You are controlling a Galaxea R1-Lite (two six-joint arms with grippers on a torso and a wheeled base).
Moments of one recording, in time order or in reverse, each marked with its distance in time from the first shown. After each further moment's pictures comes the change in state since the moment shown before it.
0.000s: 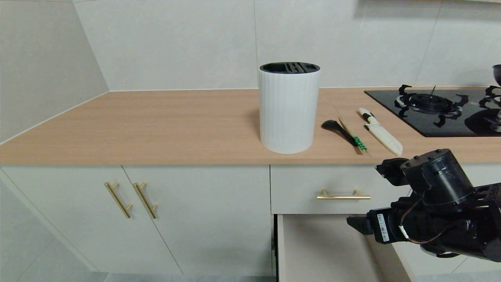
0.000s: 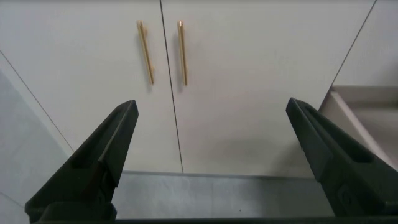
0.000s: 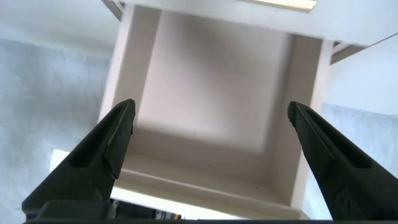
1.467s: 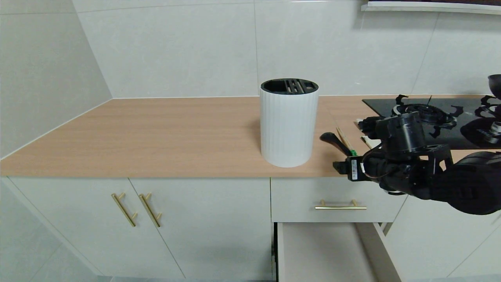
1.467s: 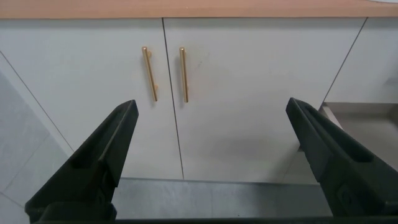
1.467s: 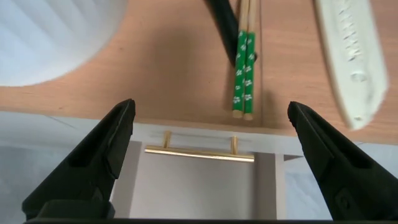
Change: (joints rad) left arm 0.000 0.000 0.000 0.000 0.000 -0.001; right arm -0.124 0.242 -0.246 -0.272 -0.103 -0.128
